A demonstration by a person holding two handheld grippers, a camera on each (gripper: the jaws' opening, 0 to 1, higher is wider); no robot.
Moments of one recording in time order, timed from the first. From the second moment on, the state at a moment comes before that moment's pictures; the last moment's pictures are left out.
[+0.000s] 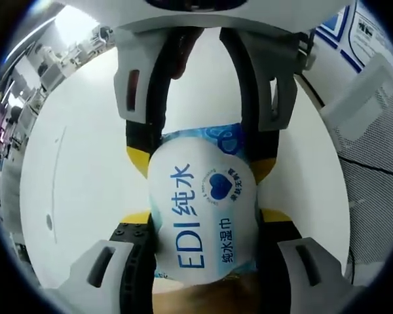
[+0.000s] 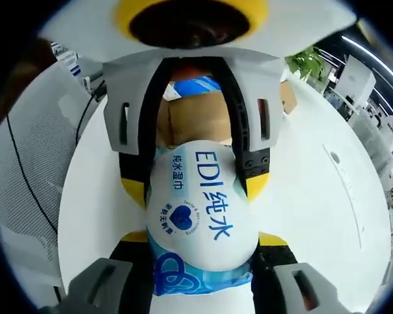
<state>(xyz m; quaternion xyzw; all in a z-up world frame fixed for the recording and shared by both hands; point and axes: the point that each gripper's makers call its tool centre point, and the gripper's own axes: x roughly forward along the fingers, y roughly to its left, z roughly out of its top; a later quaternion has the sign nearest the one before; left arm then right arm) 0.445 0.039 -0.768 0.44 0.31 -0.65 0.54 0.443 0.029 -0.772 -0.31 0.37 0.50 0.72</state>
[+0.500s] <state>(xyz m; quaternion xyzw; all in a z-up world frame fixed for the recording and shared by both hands) 0.448 0.048 -0.747 0.42 0.29 -0.65 0.57 0.441 0.015 -0.748 -0.29 0.38 0.47 0.74</state>
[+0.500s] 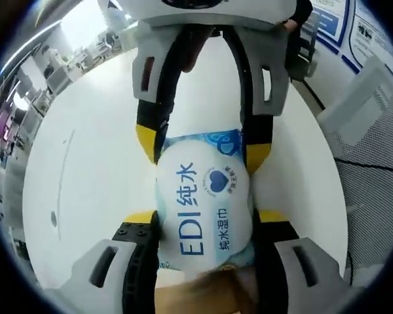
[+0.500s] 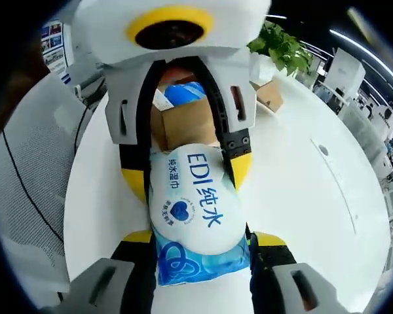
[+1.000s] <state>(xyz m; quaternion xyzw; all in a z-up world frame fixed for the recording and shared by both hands) 0.460 0.096 -0.689 0.30 0.28 -0.61 0.68 0.441 0.012 -0.698 -0.21 0.36 0.41 0.81</state>
